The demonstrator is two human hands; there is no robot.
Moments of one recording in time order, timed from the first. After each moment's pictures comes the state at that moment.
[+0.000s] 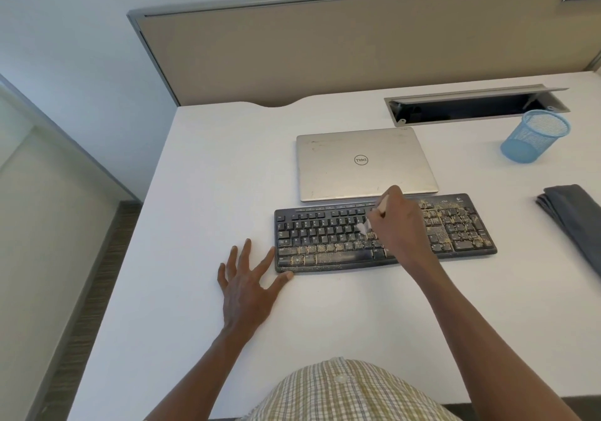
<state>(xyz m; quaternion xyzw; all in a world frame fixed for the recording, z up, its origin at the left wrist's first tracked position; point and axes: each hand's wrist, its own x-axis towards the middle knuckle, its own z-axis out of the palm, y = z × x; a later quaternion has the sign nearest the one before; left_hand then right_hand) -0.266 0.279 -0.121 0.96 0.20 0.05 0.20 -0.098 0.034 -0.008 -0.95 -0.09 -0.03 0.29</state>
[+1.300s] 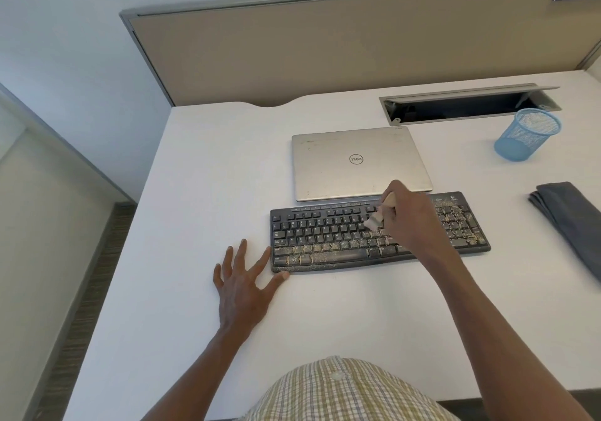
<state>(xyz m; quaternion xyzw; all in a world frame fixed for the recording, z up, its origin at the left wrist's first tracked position) -0.266 0.279 -0.123 0.96 0.20 0.05 0.19 -0.091 0.003 0.007 -0.95 -0.16 -0.01 0.26</state>
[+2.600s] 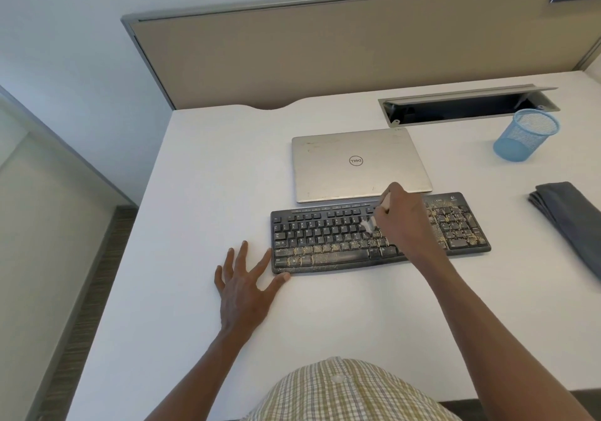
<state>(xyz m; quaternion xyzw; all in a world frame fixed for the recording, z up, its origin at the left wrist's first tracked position) -0.266 0.279 -0.122 0.96 0.21 0.05 0.20 -0.087 0.019 -0.003 -0.95 -0.10 0.00 0.28</state>
